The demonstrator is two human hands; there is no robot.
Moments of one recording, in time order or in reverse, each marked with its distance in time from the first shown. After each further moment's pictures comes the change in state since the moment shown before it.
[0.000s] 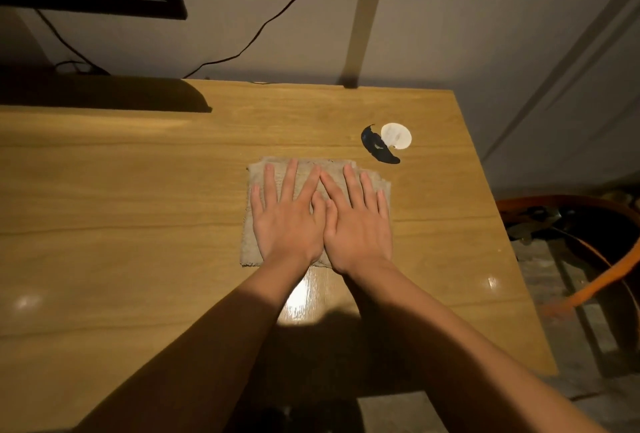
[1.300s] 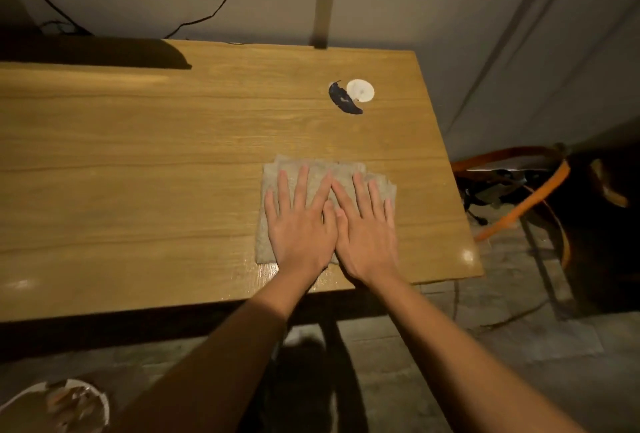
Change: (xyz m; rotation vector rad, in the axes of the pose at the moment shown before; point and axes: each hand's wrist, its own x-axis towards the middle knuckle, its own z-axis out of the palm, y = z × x) left_hand -0.129 0.048 0.011 -0.049 -0.023 0.064; right_hand -0.131 0.058 -0.022 0.026 -0.103 0.023
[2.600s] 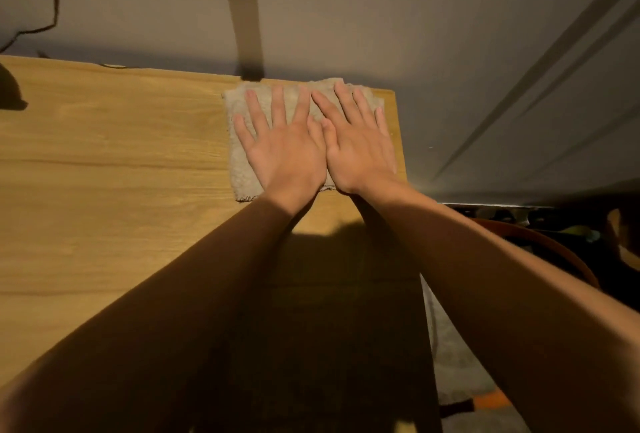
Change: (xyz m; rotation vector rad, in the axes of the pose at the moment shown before) left_hand 0.307 0.128 0.025 0.021 0.129 -0.215; right_hand 0.328 0.105 -0.082 -0.069 0.055 -0.192
